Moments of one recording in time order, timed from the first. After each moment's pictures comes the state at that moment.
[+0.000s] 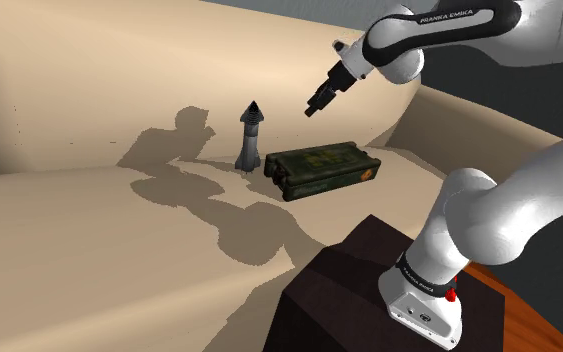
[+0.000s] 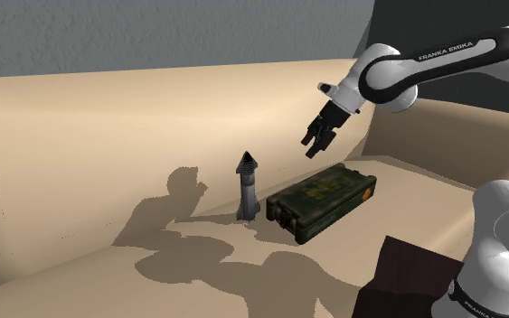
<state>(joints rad) 0.30 -0.53 -0.51 -2.50 0.17 2.45 -0.86</state>
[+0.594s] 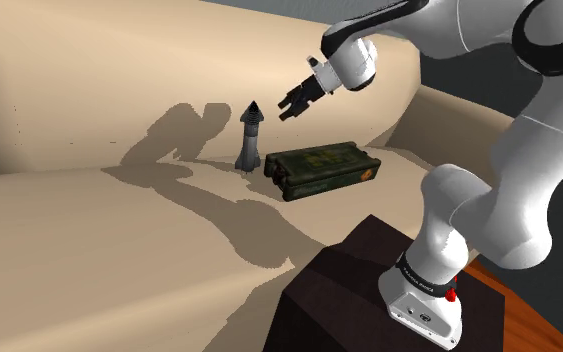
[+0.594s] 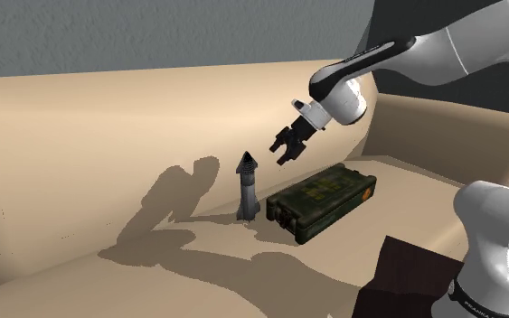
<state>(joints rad) 0.94 -0.13 -1.18 -2.24 0.84 2.46 -1.67</state>
